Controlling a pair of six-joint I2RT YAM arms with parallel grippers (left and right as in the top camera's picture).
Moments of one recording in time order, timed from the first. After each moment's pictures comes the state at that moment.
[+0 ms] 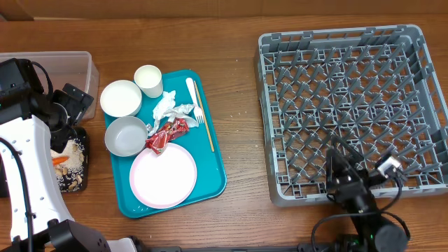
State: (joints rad) left arm 0.43 1.53 1.44 -1.11 0.08 -0.66; right arm -0.07 0.01 0.02 0.43 -0.49 1.14
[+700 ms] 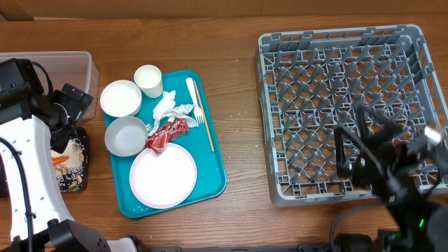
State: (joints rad) left arm 0.43 1.53 1.44 -1.12 0.08 -0.68; right arm -0.07 0.48 0.70 0.13 -0.62 0.77
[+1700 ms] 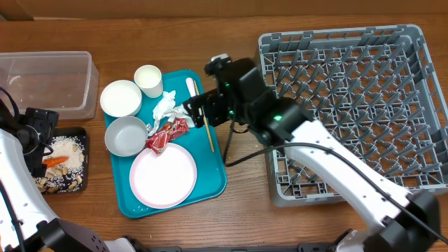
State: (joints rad) left arm 0.65 1.53 1.44 -1.21 0.03 -0.80; right arm 0.72 1.65 1.42 -0.48 -0.18 0.36
